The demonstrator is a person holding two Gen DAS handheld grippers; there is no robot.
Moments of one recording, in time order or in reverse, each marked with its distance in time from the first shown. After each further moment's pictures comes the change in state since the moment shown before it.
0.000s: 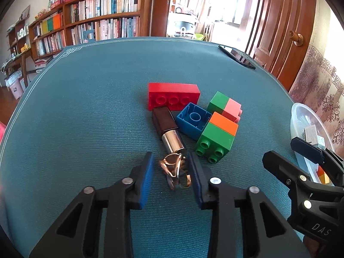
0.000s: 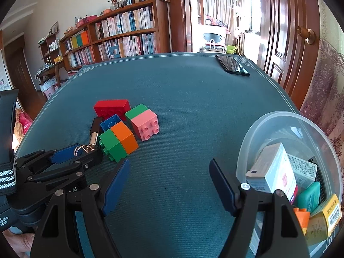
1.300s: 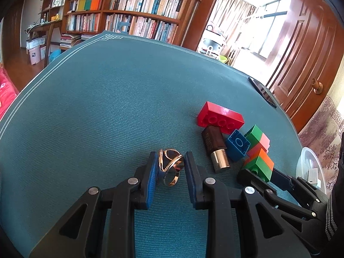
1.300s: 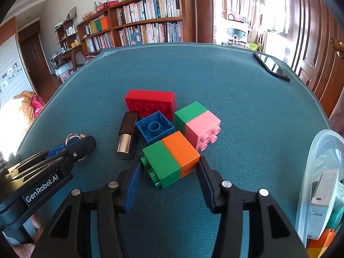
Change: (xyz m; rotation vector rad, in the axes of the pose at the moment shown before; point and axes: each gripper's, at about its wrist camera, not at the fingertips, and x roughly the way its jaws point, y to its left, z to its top) left arm -0.015 0.061 -0.004 -0.261 -0.086 0.018; right arm 0.035 0.046 0.005 -0.079 0.063 0.102
